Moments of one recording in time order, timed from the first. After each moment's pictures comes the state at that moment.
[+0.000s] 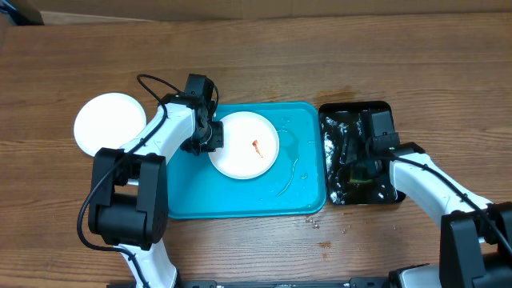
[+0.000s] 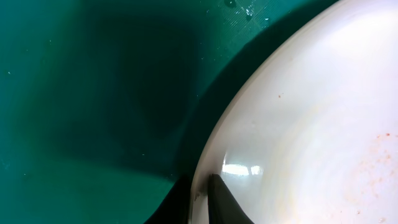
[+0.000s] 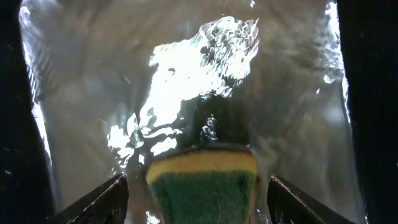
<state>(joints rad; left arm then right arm) -0.18 1.95 1.27 -0.78 0.04 -0.23 0.20 1.58 0.79 -0.35 0.10 0.33</state>
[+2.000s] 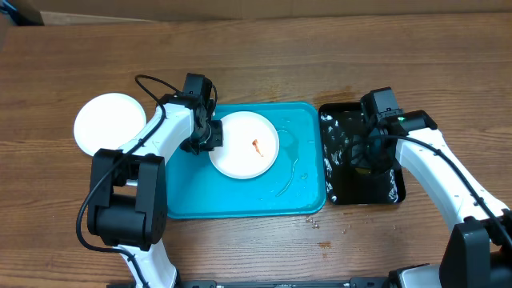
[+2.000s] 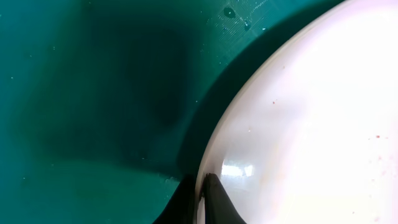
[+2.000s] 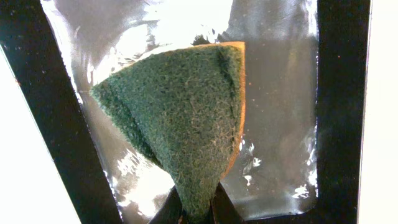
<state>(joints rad) -0.18 1.95 1.26 -0.76 0.05 -0.24 0.20 1.58 1.08 -0.95 0.04 0.34</state>
